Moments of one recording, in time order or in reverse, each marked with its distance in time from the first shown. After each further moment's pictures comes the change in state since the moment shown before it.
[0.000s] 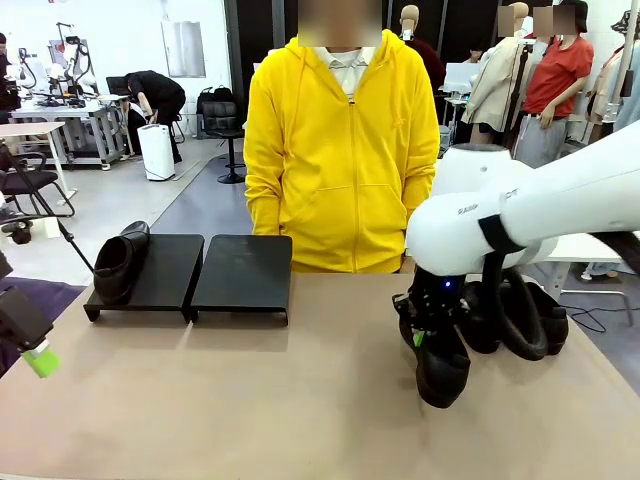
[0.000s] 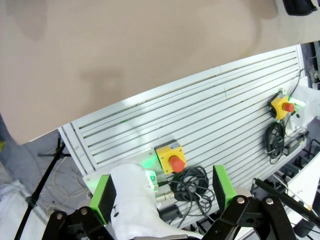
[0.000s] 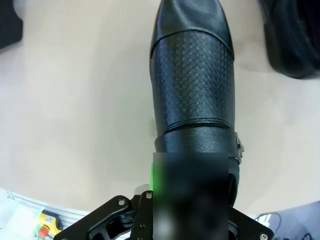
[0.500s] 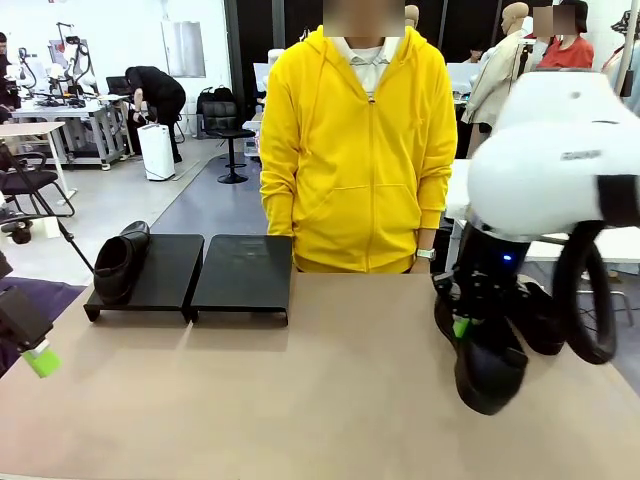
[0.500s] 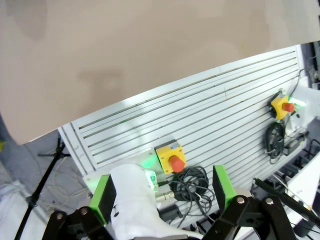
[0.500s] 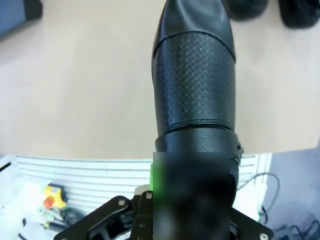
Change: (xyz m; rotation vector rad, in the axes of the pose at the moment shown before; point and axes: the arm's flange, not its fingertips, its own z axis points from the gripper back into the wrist) left arm 0.000 0.000 0.000 0.000 0.000 0.000; right arm -0.086 -0.031 0.098 0.018 -0.008 -0.057
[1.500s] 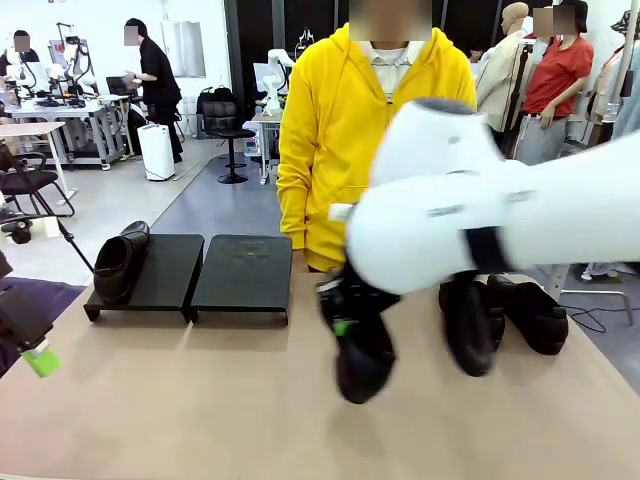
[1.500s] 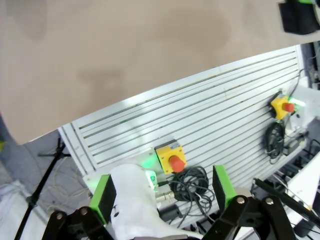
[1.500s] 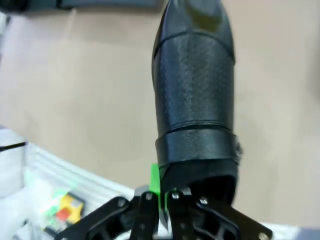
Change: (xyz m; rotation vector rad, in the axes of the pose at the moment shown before) left arm 0.000 0.000 0.000 0.000 -0.001 0.000; right arm 0.003 0.180 -0.059 0.153 -0.142 0.324
